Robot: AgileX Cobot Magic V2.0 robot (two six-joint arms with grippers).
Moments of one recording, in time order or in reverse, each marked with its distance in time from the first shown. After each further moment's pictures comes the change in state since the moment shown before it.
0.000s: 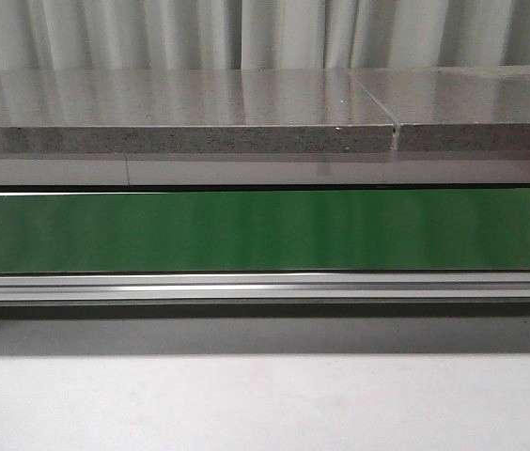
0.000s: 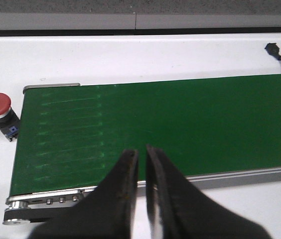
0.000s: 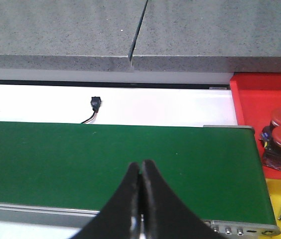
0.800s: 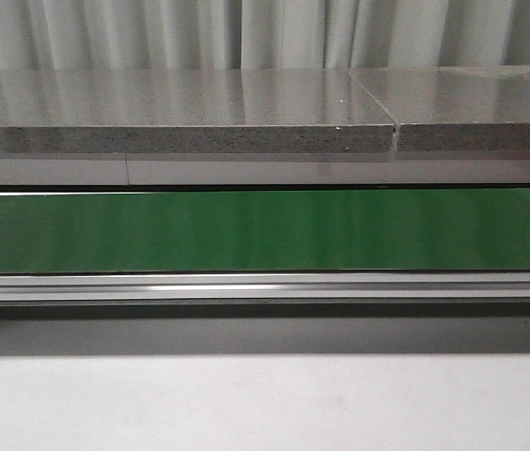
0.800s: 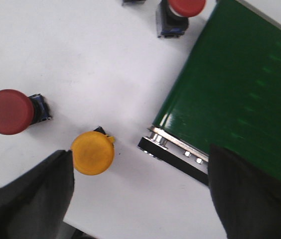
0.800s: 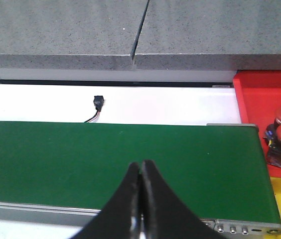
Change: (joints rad) left arm 0.604 0.499 -0.281 -0.067 0.349 -0.025; right arm 0.000 0.000 0.000 0.014 0.006 -0.001
